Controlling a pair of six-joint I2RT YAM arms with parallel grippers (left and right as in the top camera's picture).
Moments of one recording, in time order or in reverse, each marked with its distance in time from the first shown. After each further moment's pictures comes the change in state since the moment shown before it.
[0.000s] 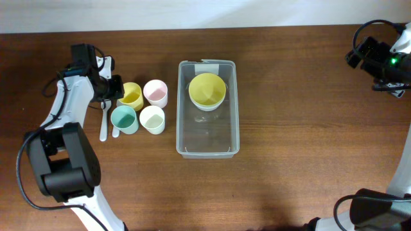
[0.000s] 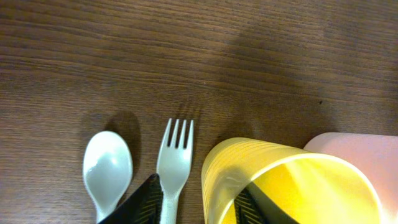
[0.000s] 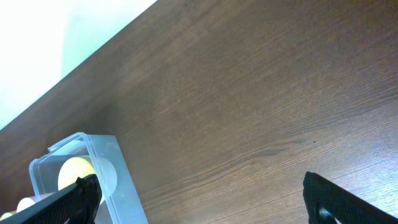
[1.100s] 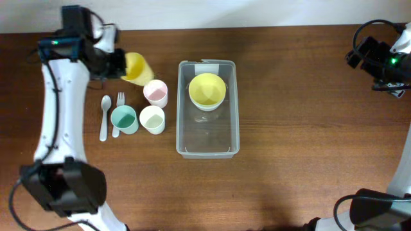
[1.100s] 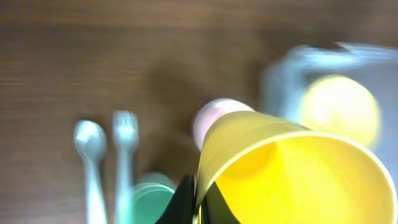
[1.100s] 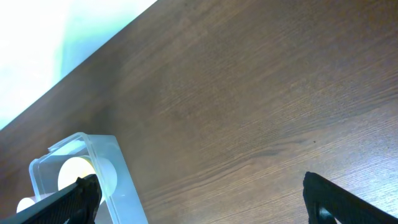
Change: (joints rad) left arm -0.118 -0.141 0.404 -0.476 0.061 -0.005; right arm 0.000 0.000 0.000 0.000 0.000 0.001
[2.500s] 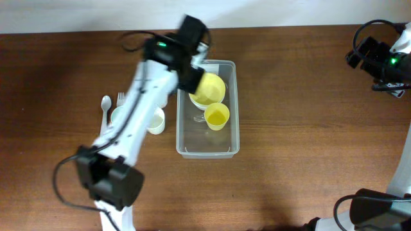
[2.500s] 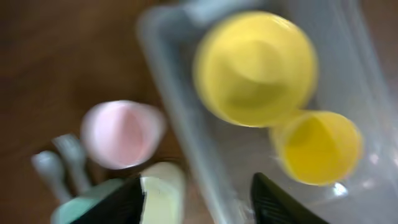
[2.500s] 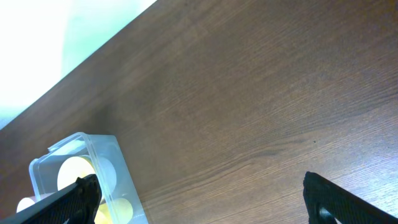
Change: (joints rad) left arm -0.452 0.101 0.142 -0.111 -0.348 -0.018; right arm 0.000 0.000 0.000 0.000 0.000 0.000
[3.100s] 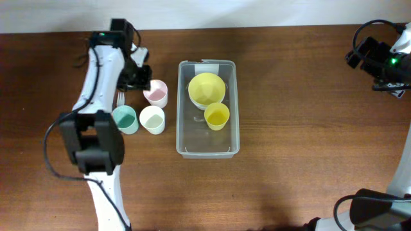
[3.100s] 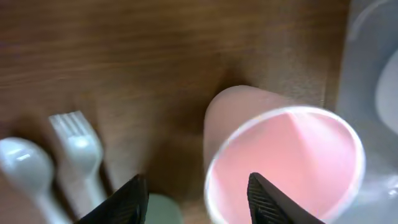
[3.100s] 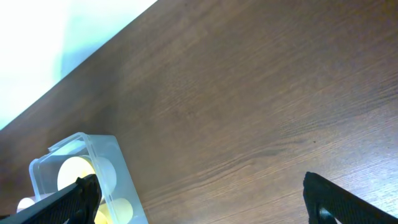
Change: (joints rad) left arm 0.361 0.300 0.010 0.014 0.212 0.101; right arm 0.000 0.000 0.000 0.000 0.000 0.000
